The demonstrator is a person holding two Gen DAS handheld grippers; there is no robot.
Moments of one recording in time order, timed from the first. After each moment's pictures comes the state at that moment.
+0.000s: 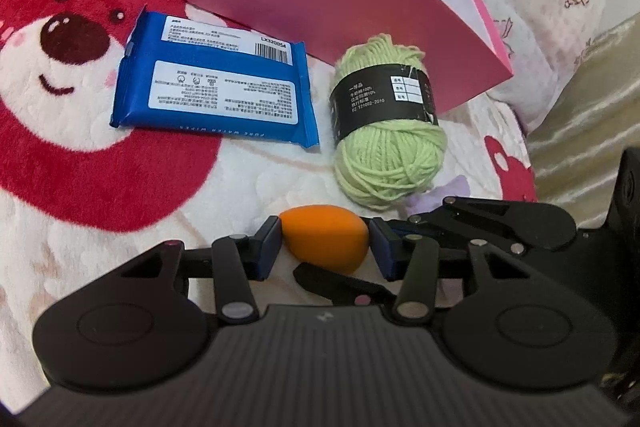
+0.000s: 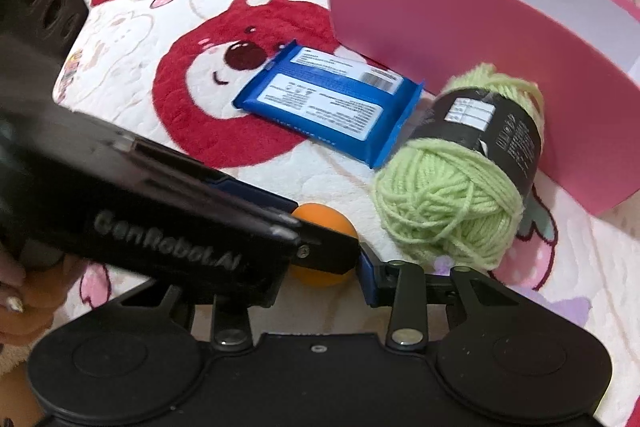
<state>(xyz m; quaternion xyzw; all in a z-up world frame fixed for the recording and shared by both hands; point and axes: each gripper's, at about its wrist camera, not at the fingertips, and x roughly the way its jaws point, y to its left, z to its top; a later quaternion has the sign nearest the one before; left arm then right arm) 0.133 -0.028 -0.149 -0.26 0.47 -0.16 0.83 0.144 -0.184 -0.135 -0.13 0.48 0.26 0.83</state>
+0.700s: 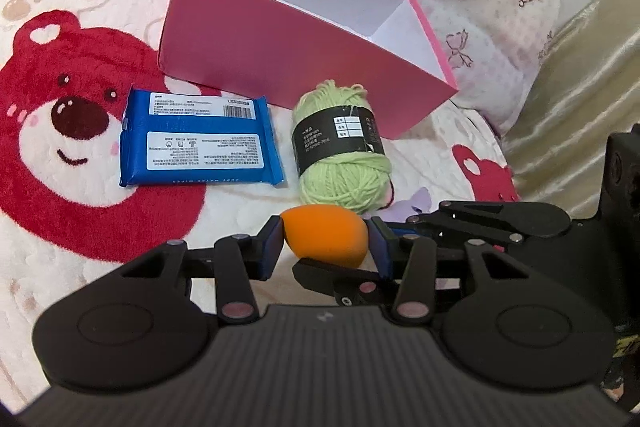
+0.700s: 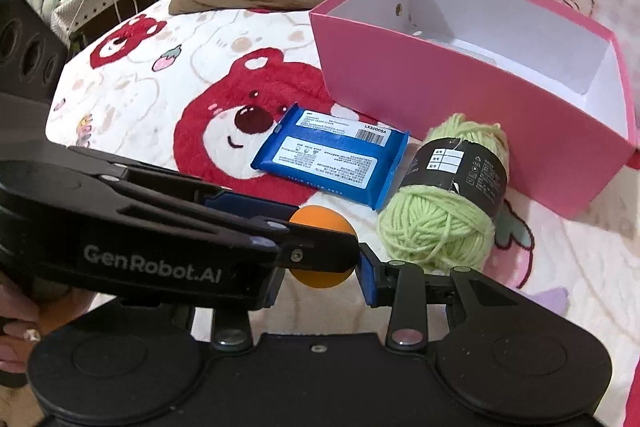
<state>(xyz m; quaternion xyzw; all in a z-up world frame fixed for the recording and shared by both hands) 0.113 -0.029 -0.095 -0.21 0.43 -0.19 0.86 0.130 -0.188 -0.091 -0.05 0.45 0.23 0.86</state>
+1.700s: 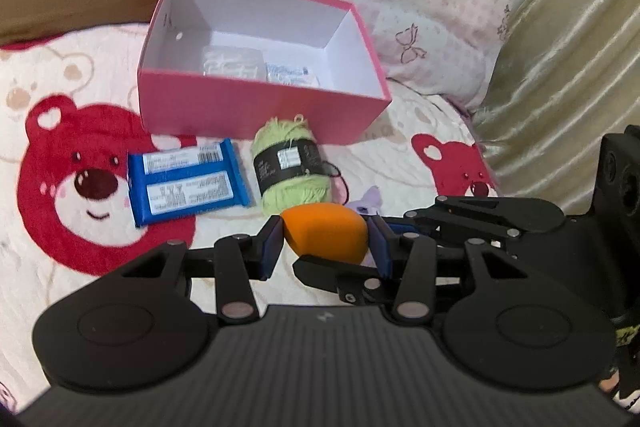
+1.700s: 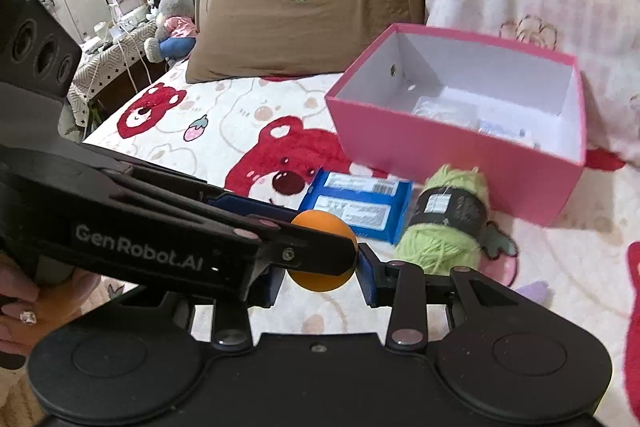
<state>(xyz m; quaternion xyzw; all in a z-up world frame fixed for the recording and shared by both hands) 0.097 -0.047 0.012 -0.13 0.44 -0.21 0.86 0.092 -0.202 -0.018 0.02 0.40 0.23 0.89</state>
